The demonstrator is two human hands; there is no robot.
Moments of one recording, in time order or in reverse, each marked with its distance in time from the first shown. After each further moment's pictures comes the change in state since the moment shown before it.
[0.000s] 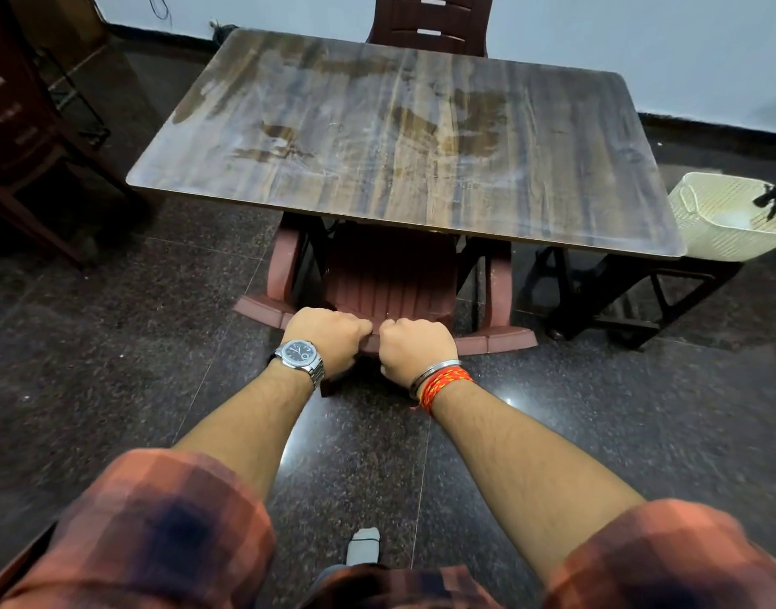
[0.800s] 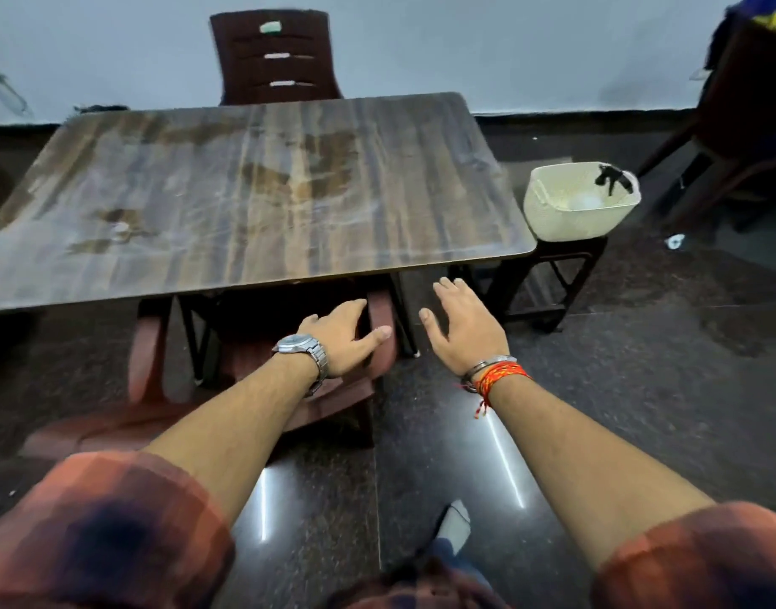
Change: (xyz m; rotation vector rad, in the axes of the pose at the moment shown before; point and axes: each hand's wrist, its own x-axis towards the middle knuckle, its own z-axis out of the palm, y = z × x) left_hand 0.173 0.163 -0.064 -0.443 -0.168 0.011; right_hand -0.067 0.281 0.008 0.354 0.527 0.390
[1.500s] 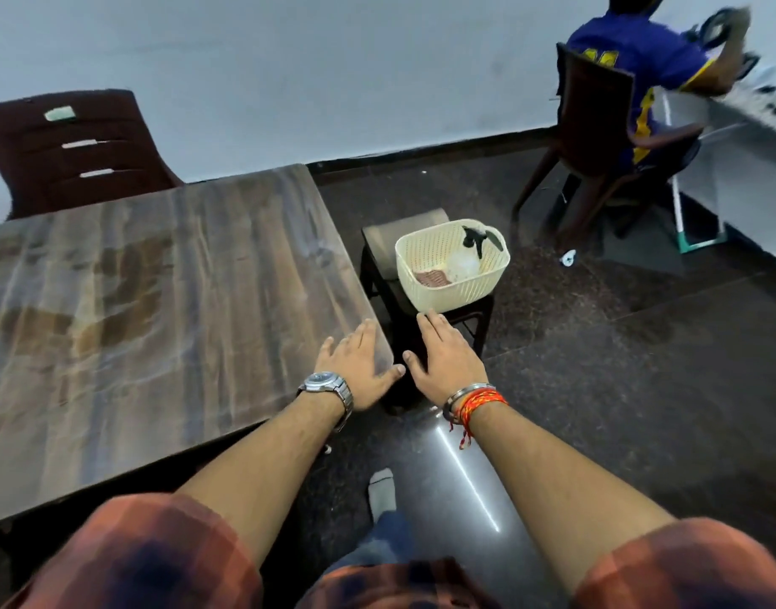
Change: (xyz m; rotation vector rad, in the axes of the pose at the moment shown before) left_hand 0.308 0.258 0.014 0.143 0.036 0.214; right_hand 0.166 0.285 -0.087 -0.126 -0.095 0.248
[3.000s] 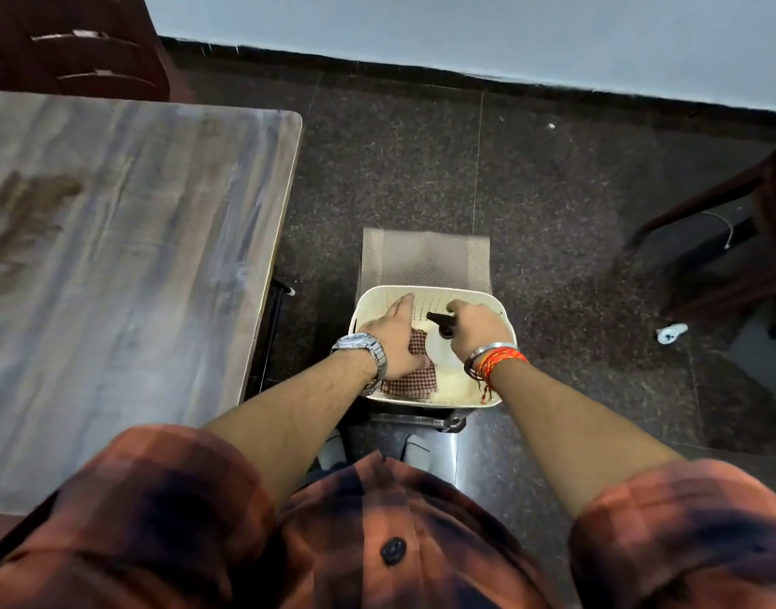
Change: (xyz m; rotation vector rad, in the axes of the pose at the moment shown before) left_hand 0.413 0.105 -0.007 -0.417 -0.205 -0.359; right_hand 0.422 0.252 -0.010 -0.191 -0.502 -0.167
